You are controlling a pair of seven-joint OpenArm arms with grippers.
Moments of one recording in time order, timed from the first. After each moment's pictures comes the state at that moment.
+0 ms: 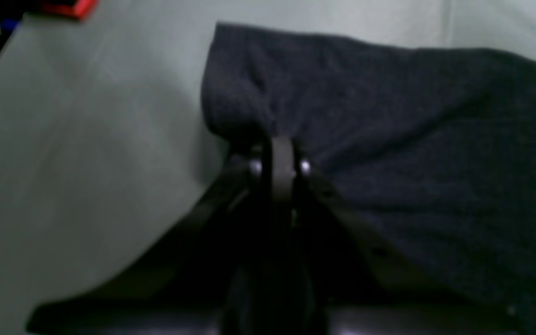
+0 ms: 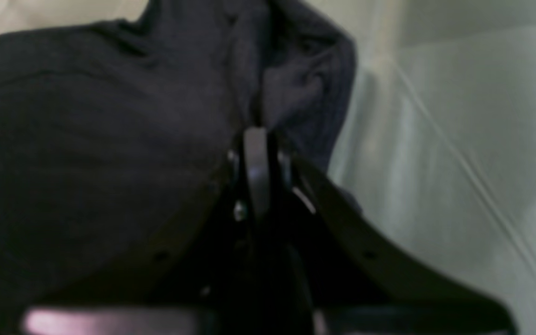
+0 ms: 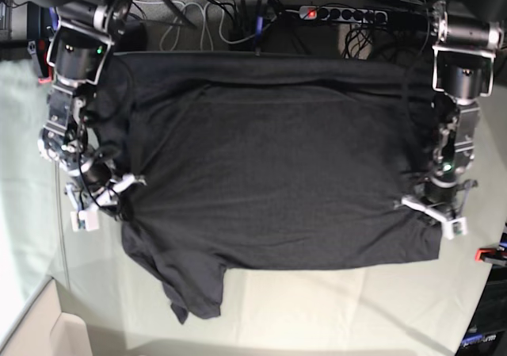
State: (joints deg) left arm -15.7 -20.6 0.7 45.4 -22.7 -0.3 3.3; right arm 10.4 5.4 27.3 57.8 -4.8 39.5 -8.7
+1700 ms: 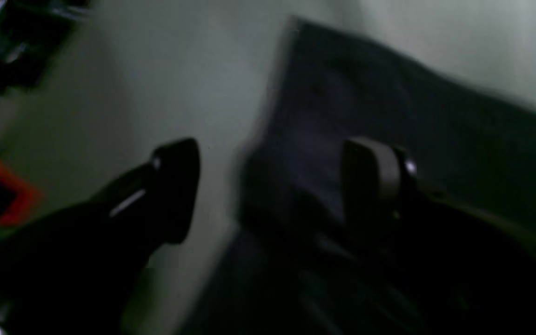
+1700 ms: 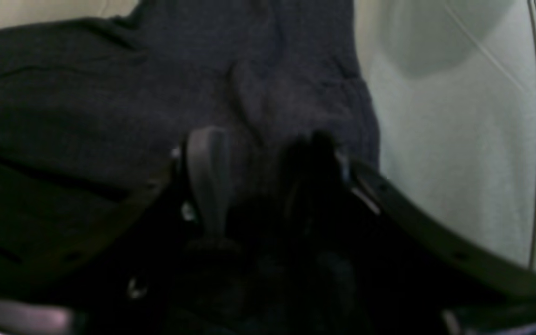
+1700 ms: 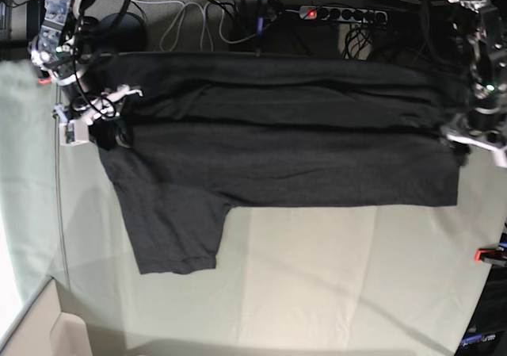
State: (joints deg) left arm 10.4 -18.9 -23.0 76.9 -22.7 0.1 17.2; right arm -17.5 2.6 27.8 84.3 3.1 39.5 -8.5
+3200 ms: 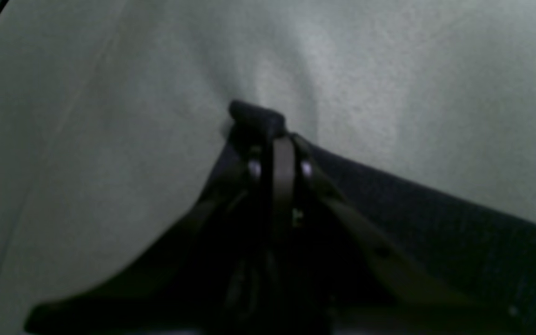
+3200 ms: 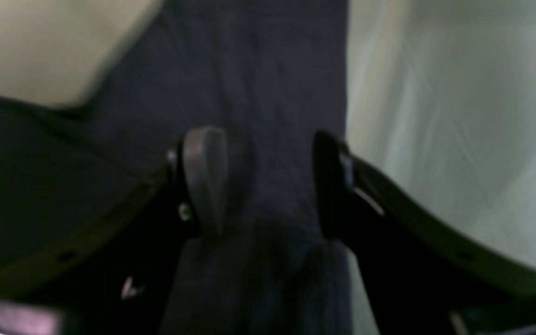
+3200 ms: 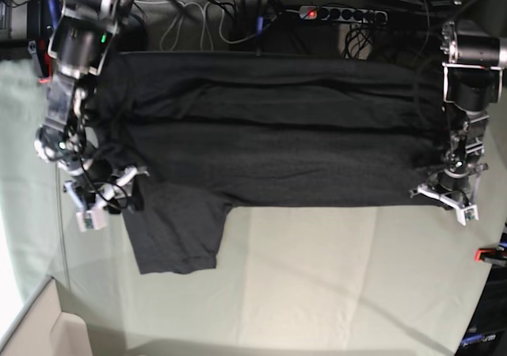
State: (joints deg) left arm -22.2 -22.4 2.1 27.0 -22.8 -1.4 -0.2; right arm 9.1 4.5 26.3 63.8 -6.3 39.3 -20.4
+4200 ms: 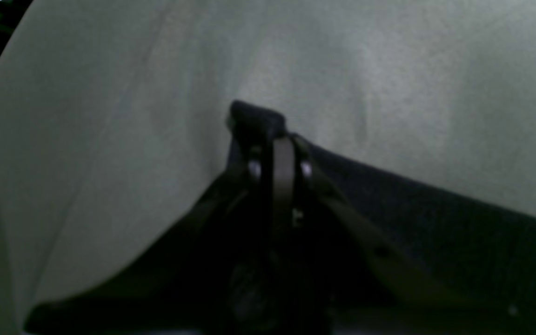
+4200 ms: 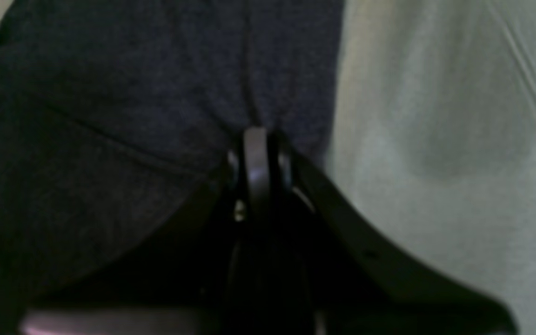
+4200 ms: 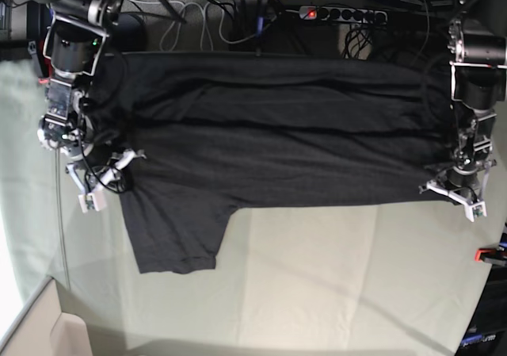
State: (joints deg) left arm -22.0 -24.3 2.1 26.9 -22.8 -1.3 1.0; right arm 9.2 7.1 26.1 55.0 -8.8 39.4 -15.5
